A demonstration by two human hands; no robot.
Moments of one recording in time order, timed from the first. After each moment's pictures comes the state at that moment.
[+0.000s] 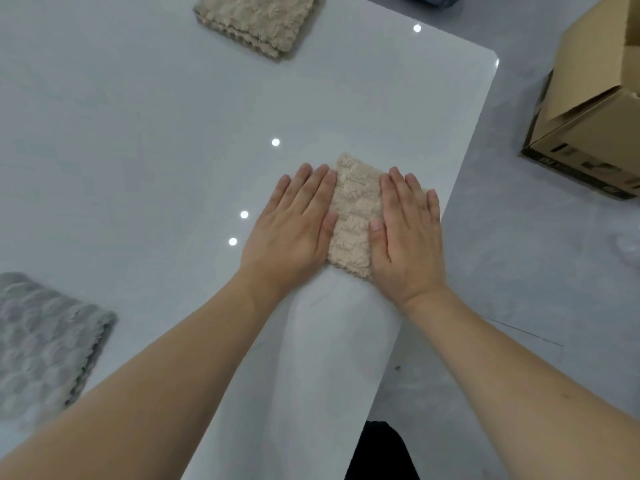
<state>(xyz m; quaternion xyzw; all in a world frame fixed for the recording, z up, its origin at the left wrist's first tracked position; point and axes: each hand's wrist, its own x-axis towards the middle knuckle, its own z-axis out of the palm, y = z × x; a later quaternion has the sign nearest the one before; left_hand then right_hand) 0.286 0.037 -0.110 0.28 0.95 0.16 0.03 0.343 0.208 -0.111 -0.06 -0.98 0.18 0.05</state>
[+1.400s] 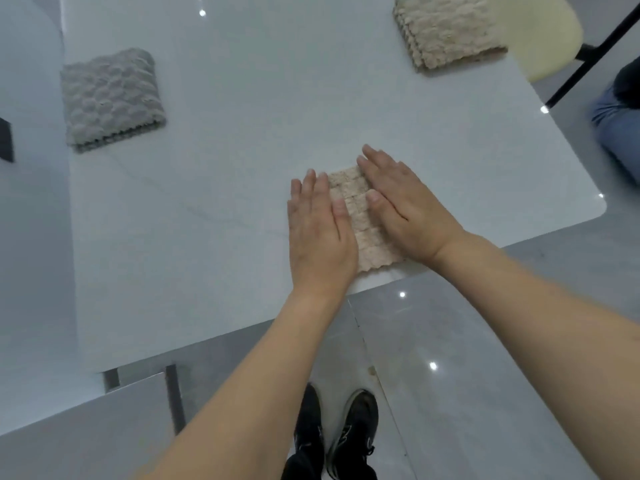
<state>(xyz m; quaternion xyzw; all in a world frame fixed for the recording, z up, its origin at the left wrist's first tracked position) 0.351 0.188 -0.102 -0.38 0.82 0.39 -0.16 0.226 0.270 -0.100 0.49 -0.81 0.26 -0.18</state>
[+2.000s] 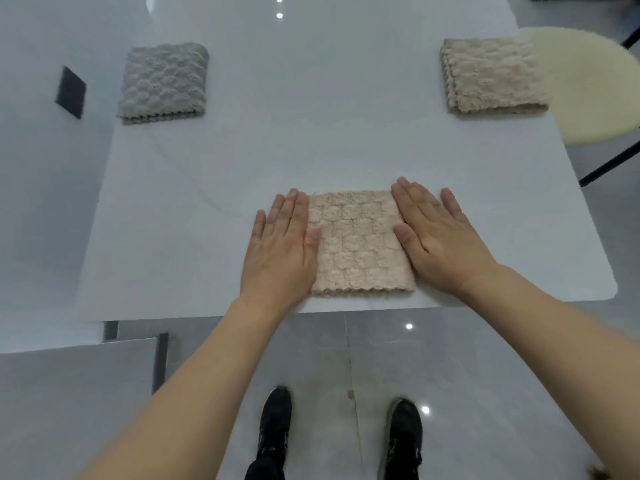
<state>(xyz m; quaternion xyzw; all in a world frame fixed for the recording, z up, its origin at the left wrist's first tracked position) 0.380 0.165 -0.108 -0.40 0.90 0.16 -0.01 0.174 0.297 -0.105 0.57 -0.81 0.07 -0.15</state>
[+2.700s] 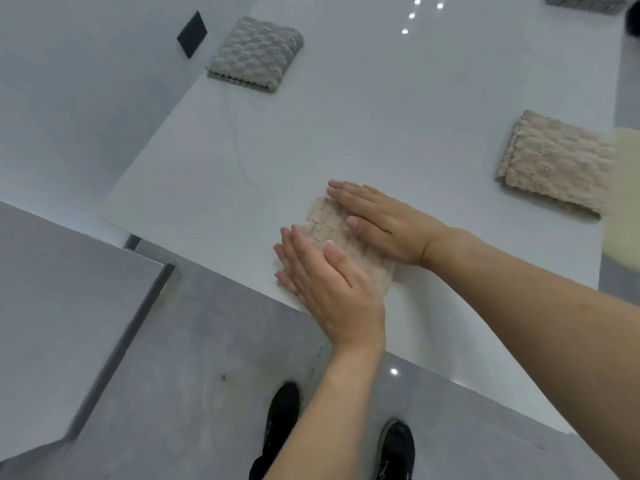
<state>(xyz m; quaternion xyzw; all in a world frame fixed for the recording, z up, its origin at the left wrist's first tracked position) 0.254 0.277 -0.090 -0.74 0.44 0.26 -0.43 0.138 0.190 -0.090 0.82 -0.48 0.09 -0.29</state>
